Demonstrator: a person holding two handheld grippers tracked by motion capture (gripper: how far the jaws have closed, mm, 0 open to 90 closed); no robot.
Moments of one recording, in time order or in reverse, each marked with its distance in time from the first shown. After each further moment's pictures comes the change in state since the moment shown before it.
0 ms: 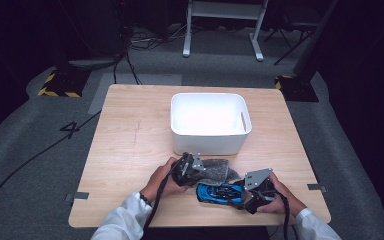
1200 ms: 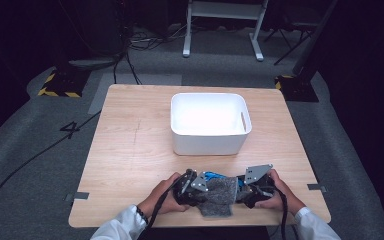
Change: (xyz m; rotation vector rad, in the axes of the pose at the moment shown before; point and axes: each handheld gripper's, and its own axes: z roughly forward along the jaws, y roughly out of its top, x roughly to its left) left arm -0.043 -0.005 -0.006 -0.057 -0.175 0.107; right arm -0.010 0.001 0.000 0.009 -0.081 0.066
